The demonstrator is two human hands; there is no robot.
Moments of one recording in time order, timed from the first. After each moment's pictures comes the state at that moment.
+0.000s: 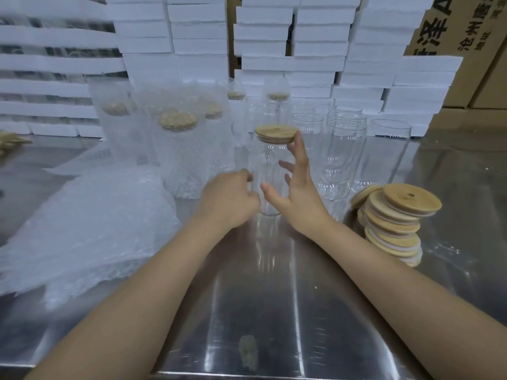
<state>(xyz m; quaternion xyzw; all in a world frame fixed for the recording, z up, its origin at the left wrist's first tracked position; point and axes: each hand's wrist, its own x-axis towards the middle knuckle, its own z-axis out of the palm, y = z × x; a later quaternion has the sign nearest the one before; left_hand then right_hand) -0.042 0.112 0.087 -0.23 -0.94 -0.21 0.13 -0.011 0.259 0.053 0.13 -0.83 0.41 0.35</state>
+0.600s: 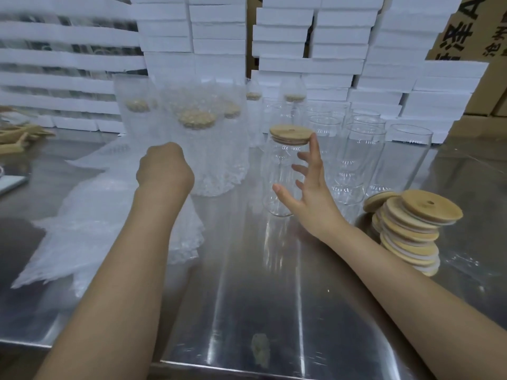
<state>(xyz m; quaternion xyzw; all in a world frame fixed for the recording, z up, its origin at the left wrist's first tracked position) -0.069 0.029 0.133 0.03 -0.97 -0.20 0.10 -0.011 0.260 0.053 0.11 -0.85 0.38 0.35</state>
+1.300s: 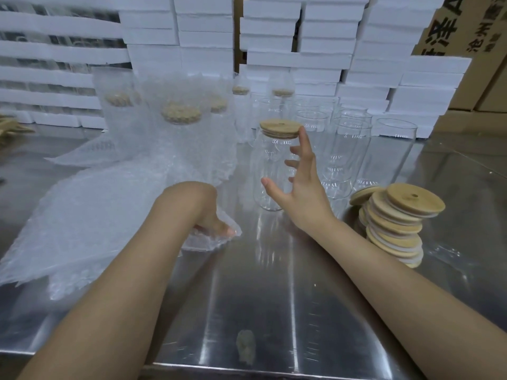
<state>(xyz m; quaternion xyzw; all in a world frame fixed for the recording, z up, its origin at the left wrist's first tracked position) -0.040 0.070 0.118 -0.18 -0.97 0.05 -0.15 -0.004 0.259 0.058 0.06 -0.86 0.33 0.38</state>
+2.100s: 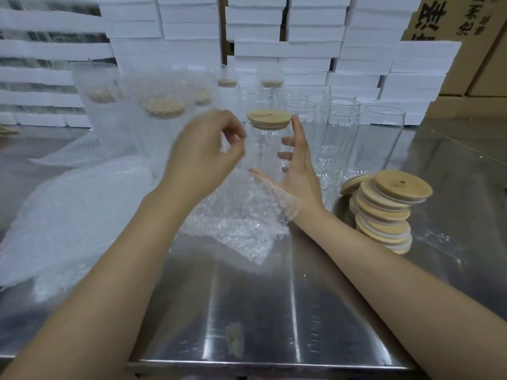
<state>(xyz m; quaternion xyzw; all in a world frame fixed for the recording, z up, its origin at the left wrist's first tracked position) -0.037 0.086 0.126 -0.38 -0.80 -0.36 0.29 -0.003 0.260 0.059 0.01 -0.85 0.36 0.39</state>
